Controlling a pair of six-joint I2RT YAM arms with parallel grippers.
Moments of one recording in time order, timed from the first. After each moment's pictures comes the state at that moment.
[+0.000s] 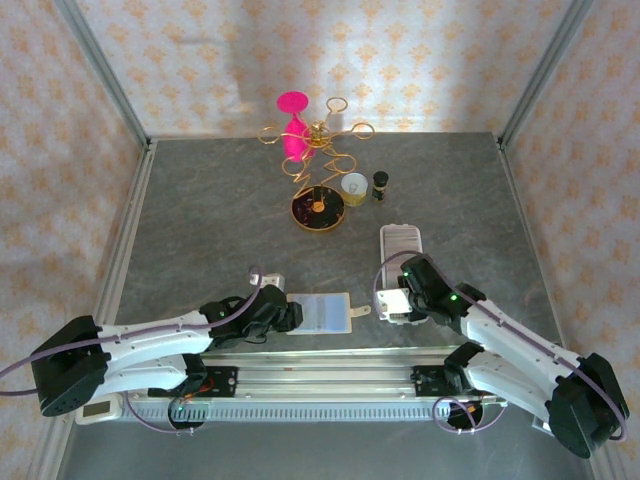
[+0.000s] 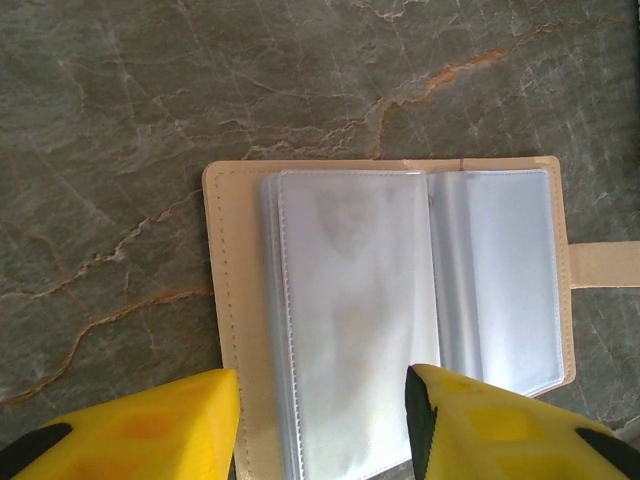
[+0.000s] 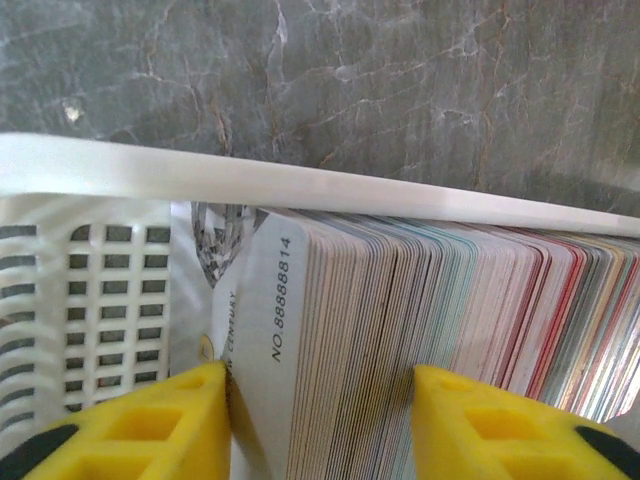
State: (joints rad) left arm -0.96 1.06 0.37 -0.20 -0.14 -1.01; right arm 0.59 0.91 0.46 -0.58 0.12 -1.24
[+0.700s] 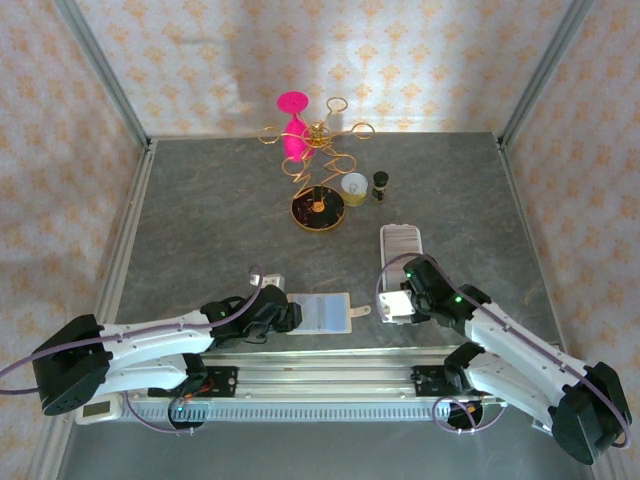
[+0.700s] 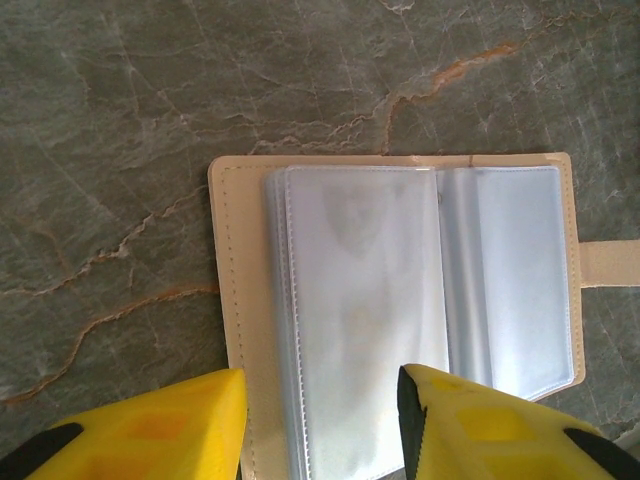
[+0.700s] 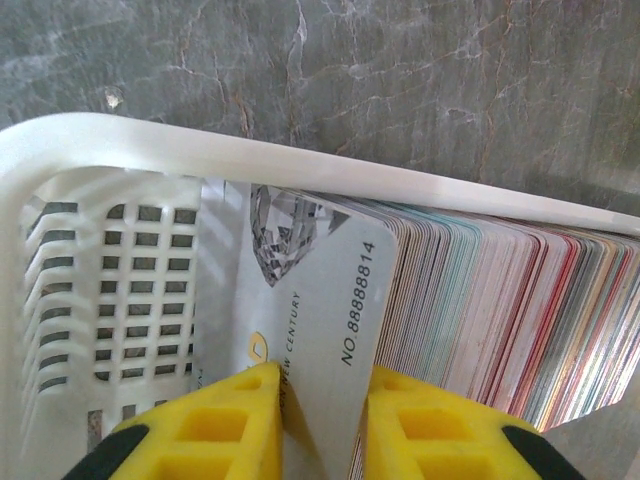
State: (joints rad) left arm -0.96 1.08 0.37 -0.20 -0.14 -1.01; right arm 0.59 0.86 0.47 -0.64 0.12 -1.26
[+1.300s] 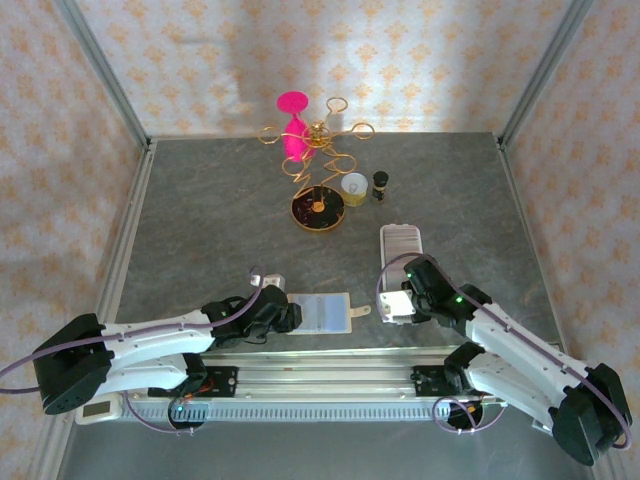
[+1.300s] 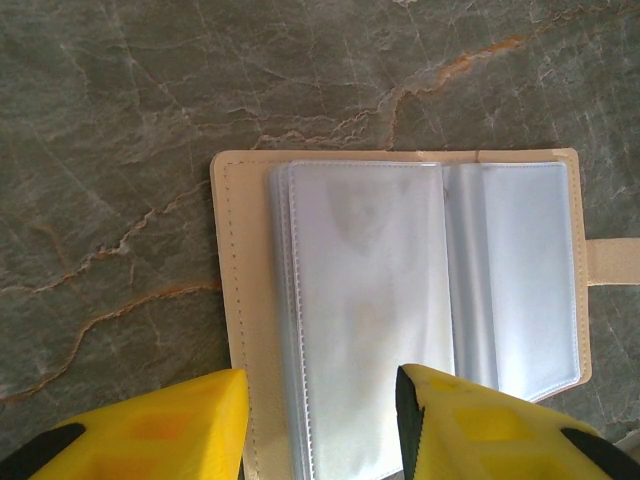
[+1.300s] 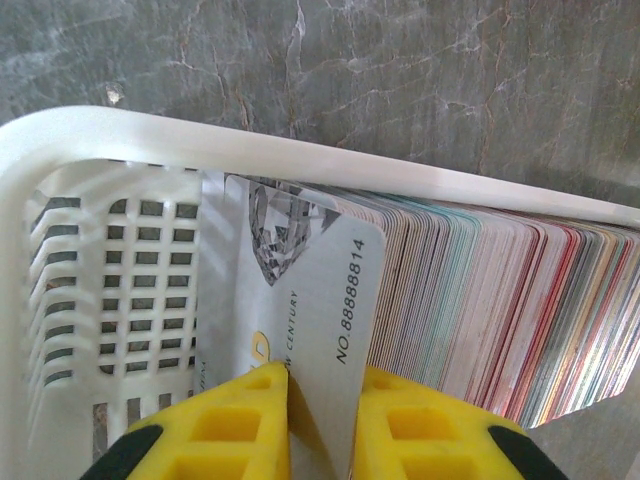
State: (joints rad) left arm -0.96 1.08 0.37 -0.20 -0.14 -1.01; right arm 0.59 0.85 0.47 -0.65 0.12 -1.25
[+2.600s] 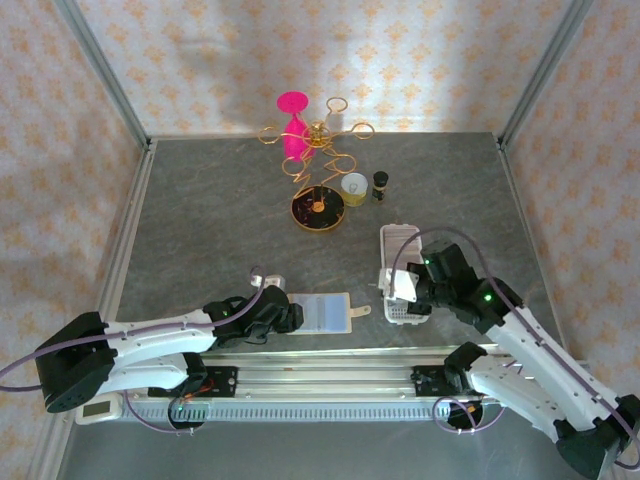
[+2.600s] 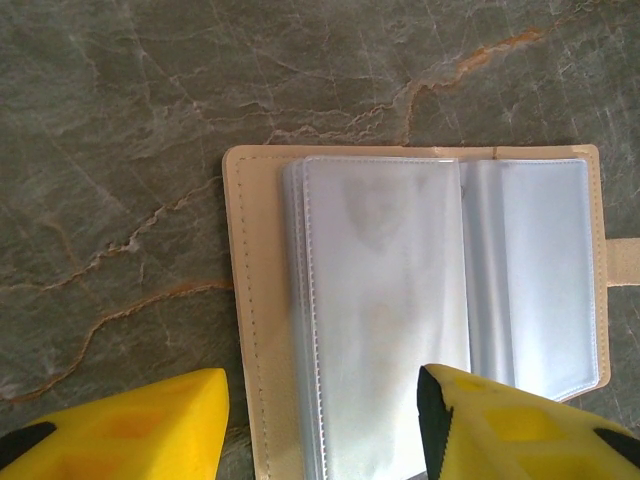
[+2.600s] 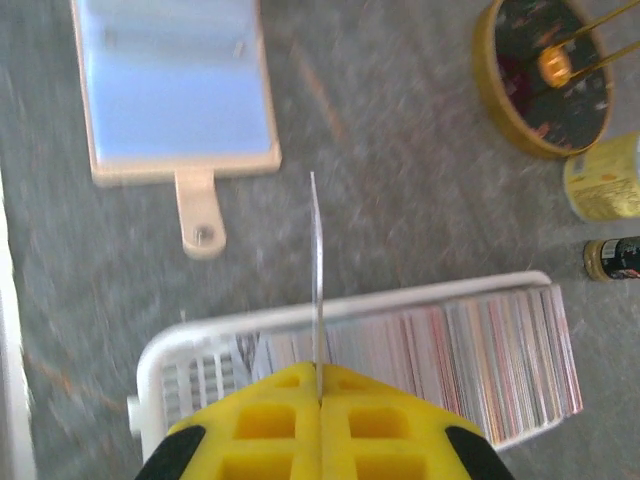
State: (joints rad) left arm -0.96 1.10 0.37 -0.20 -0.14 -1.01; right arm 0.59 0.74 0.73 -0.83 -0.21 -0.83
